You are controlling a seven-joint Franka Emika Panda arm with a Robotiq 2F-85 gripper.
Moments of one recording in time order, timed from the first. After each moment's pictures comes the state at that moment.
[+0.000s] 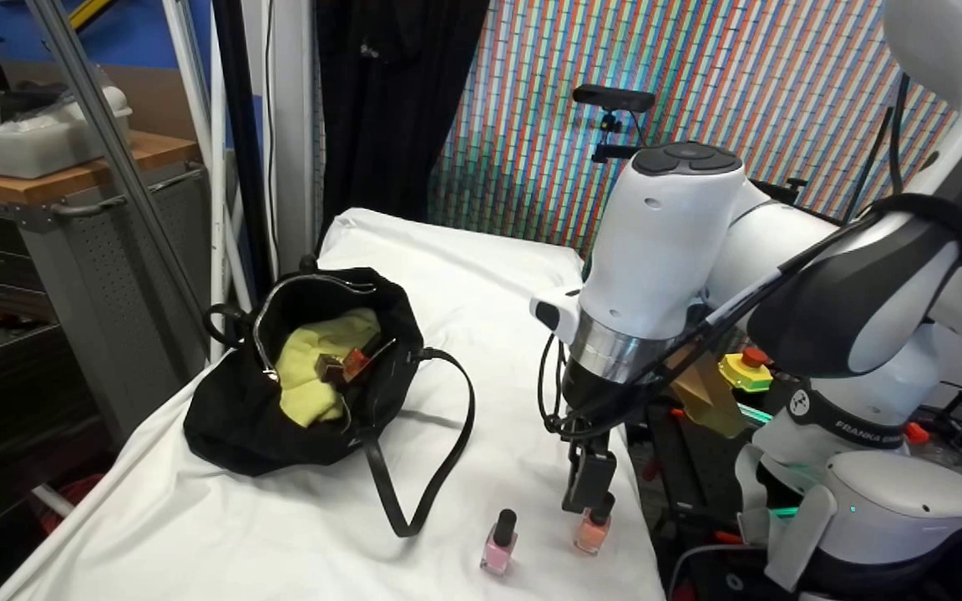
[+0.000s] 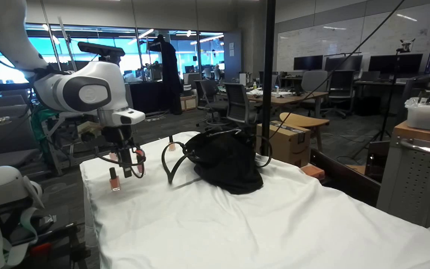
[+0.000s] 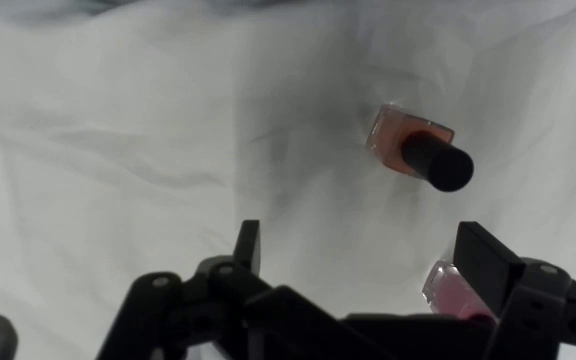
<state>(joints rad) 0.23 -0.01 0.23 -2.63 -0.03 2.62 0.45</state>
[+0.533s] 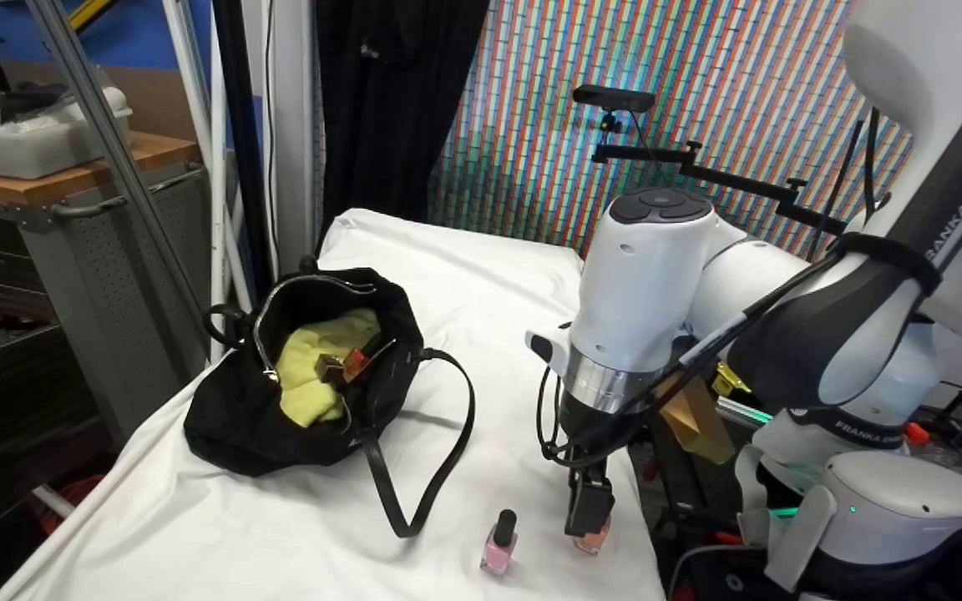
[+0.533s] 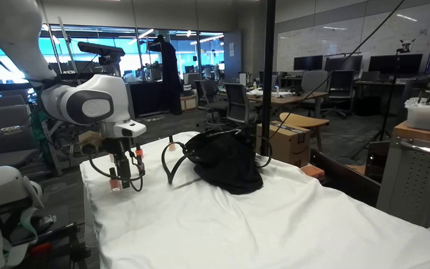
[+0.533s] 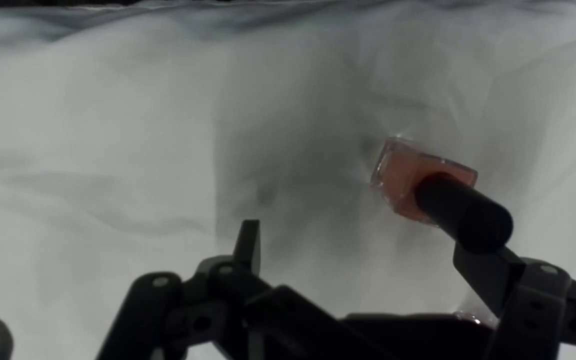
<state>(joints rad) 0.23 0.08 0.23 -2.63 0.00 2.68 0.43</state>
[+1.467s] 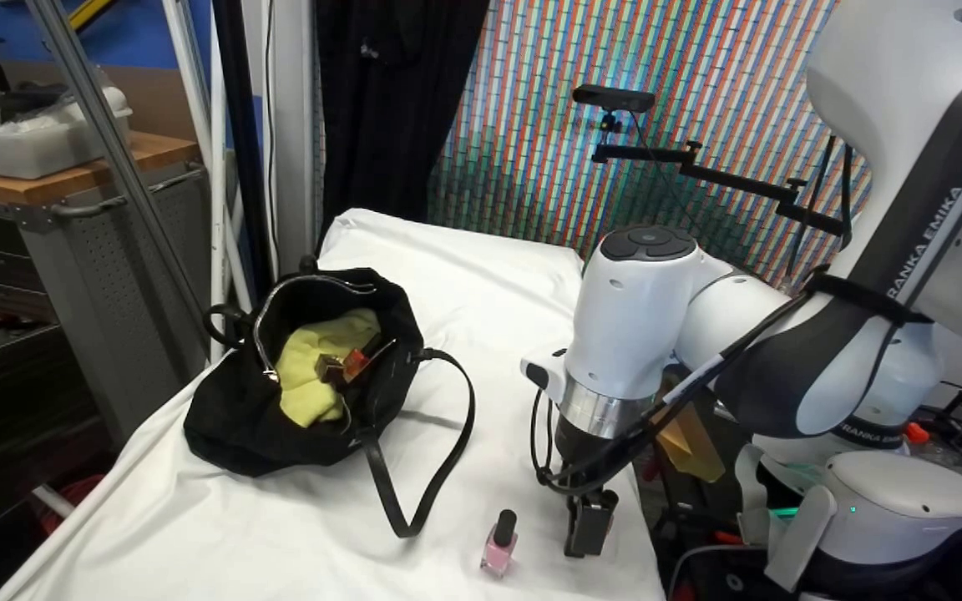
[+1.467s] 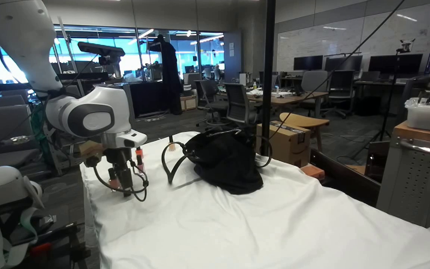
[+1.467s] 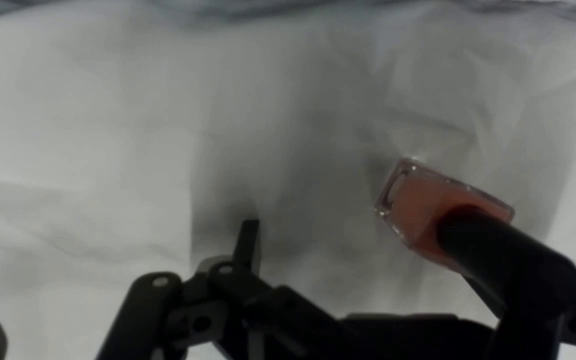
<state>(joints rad) 0.23 0.17 0.23 -2.64 0.02 2.78 0.34</state>
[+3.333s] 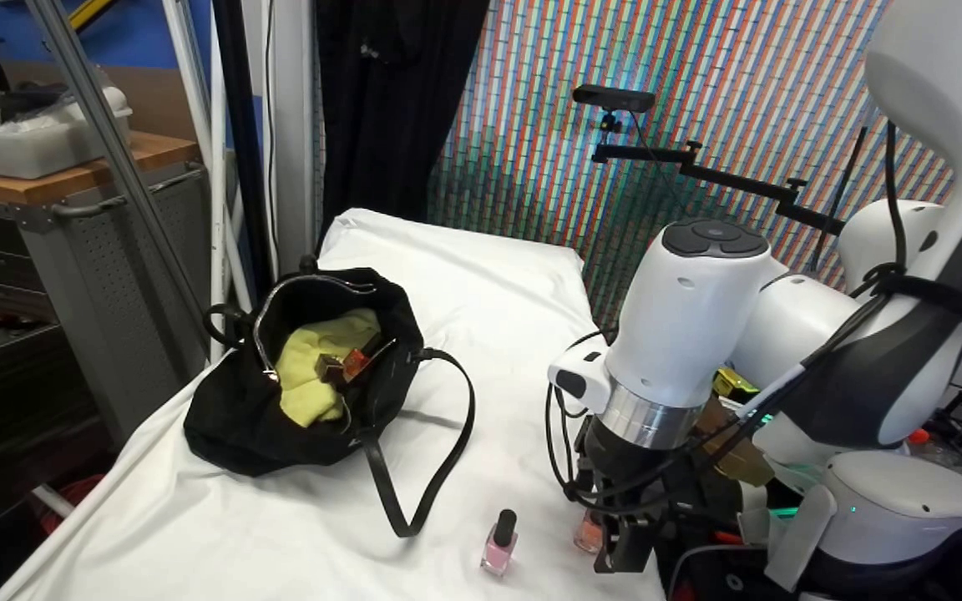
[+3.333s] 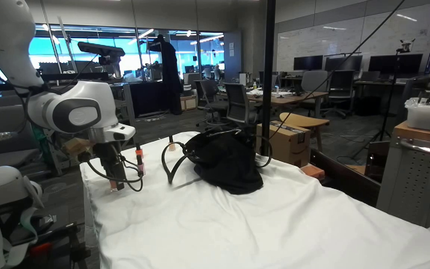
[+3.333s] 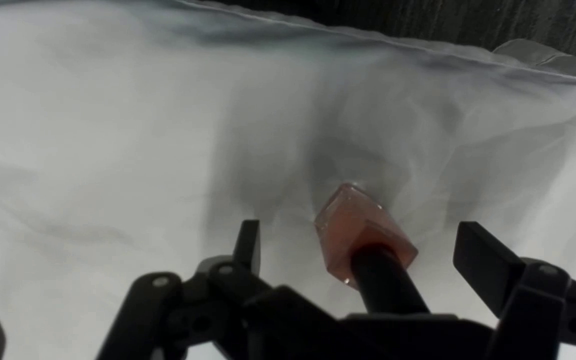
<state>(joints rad) 0.28 0.08 0.26 -2.70 0.02 2.82 0.29</state>
